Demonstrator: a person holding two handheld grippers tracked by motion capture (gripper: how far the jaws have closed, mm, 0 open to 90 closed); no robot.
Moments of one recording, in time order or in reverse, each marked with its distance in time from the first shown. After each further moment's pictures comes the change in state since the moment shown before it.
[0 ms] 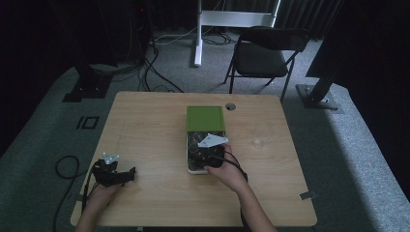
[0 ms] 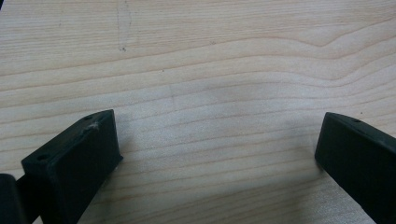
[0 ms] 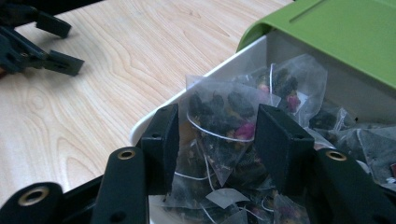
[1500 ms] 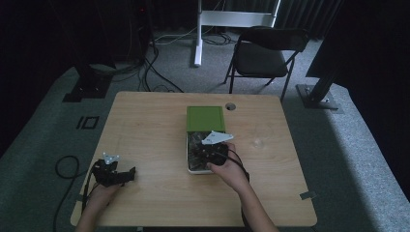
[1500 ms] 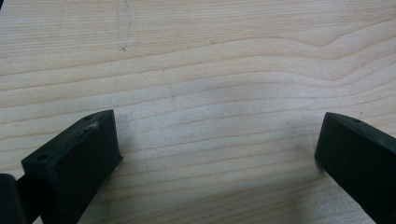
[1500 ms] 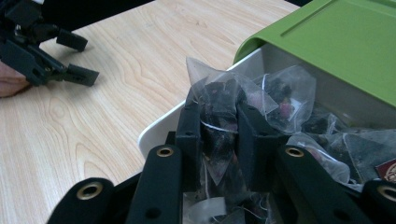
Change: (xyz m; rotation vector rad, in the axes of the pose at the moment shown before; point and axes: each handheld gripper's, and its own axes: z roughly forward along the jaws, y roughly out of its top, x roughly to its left) left arm 0.000 0.000 0.000 0.000 0.000 0.000; right arm -0.009 0.005 -0.013 -0.026 0.053 0.038
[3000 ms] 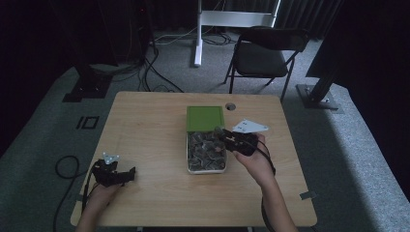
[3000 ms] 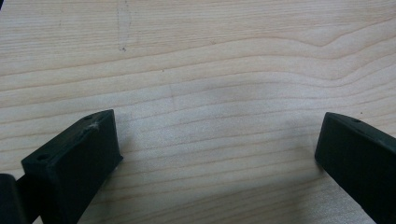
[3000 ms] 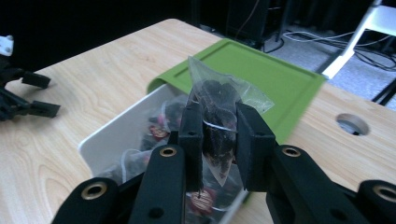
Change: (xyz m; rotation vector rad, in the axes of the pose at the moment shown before) left arm 0.000 0.000 0.000 0.001 0.000 0.001; right arm -0.050 0.008 -0.074 -0.113 -0.133 0.047
